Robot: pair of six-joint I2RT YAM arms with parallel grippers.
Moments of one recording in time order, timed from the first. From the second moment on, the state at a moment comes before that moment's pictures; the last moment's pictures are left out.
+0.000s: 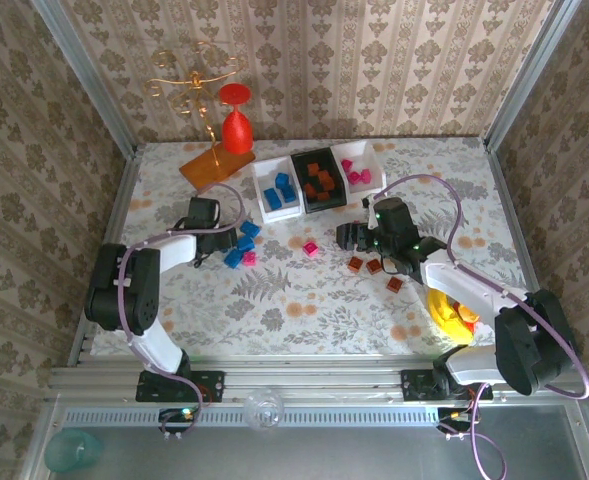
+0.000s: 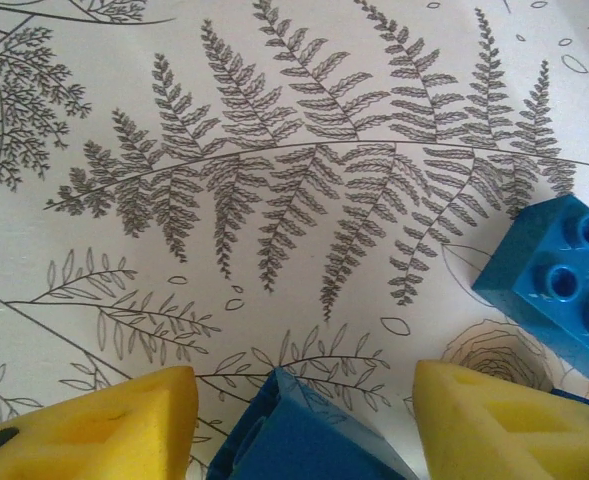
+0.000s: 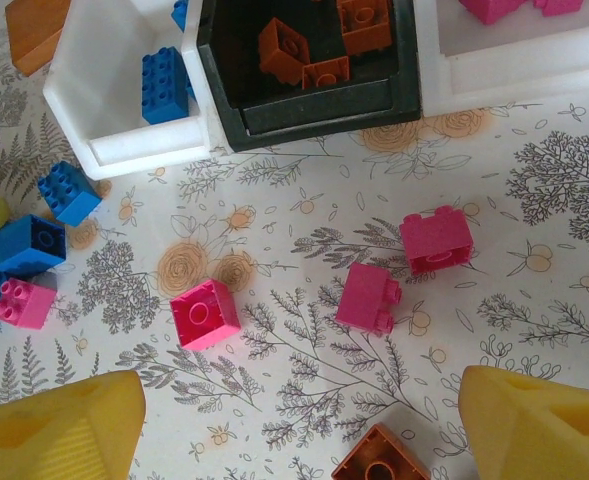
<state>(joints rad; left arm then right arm) -0.23 1.68 0.84 -0.10 -0.03 -0.28 0.44 1.34 0.80 -0.14 -0.03 0.37</state>
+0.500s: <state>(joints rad) -0.23 1.68 0.84 -0.11 -0.01 -0.28 0.44 1.34 0.80 -0.14 -0.03 0.37</state>
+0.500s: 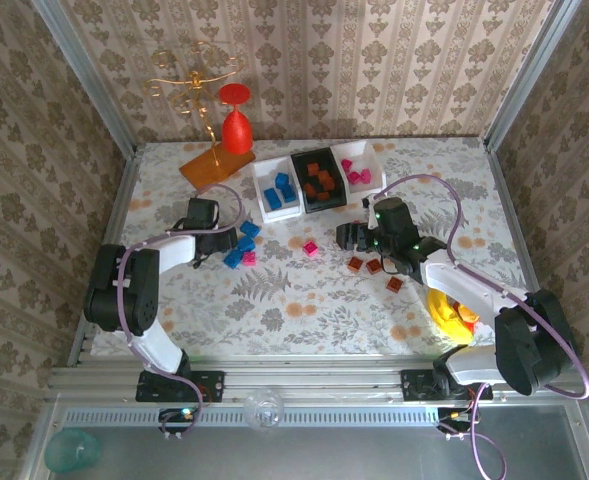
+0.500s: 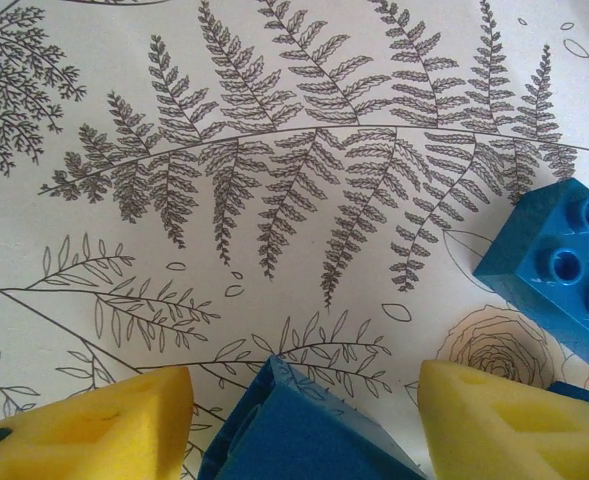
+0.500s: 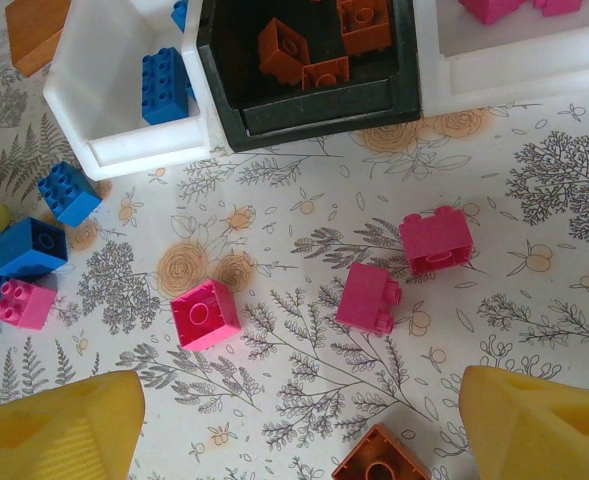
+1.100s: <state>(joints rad) -0.32 1.55 0.85 -0.17 -0.09 -0.27 0.44 1.34 0.80 -0.14 -0.03 0.37</state>
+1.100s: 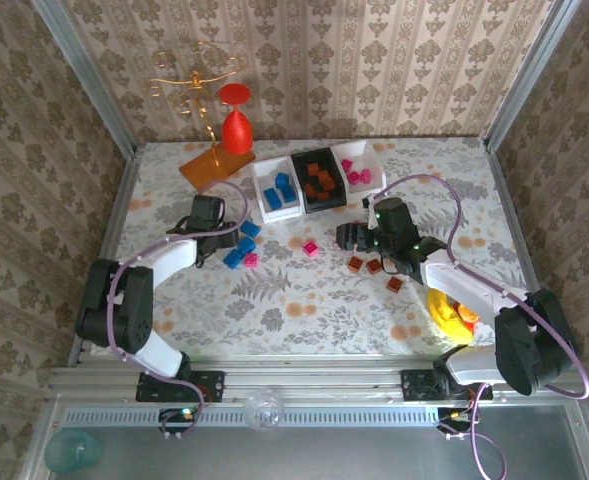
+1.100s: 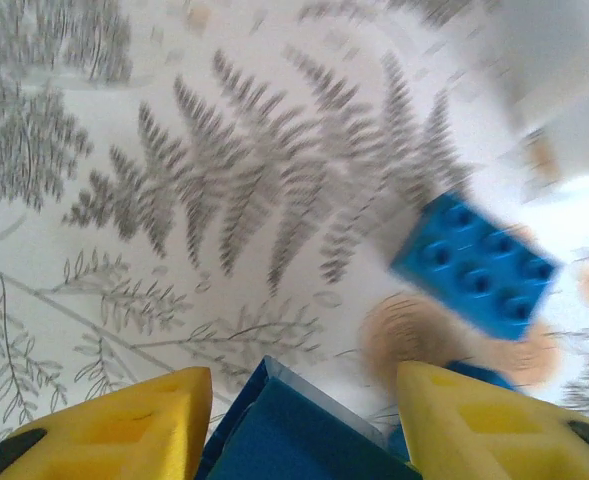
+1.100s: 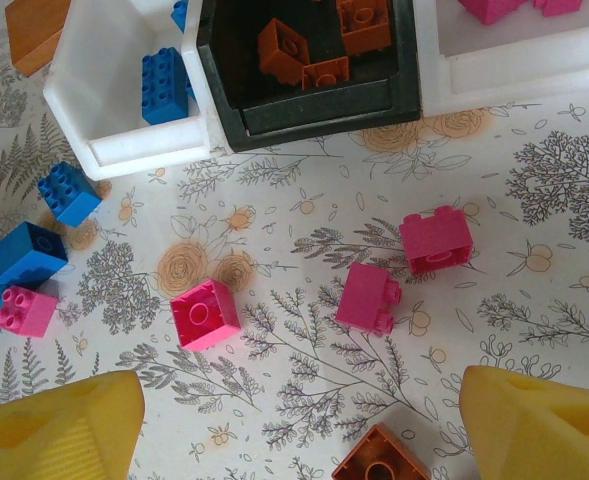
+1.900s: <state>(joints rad) -0.44 2.16 1.69 -0.18 -0.18 -0.15 0.44 1.32 0.79 -0.13 -0.03 0.37</state>
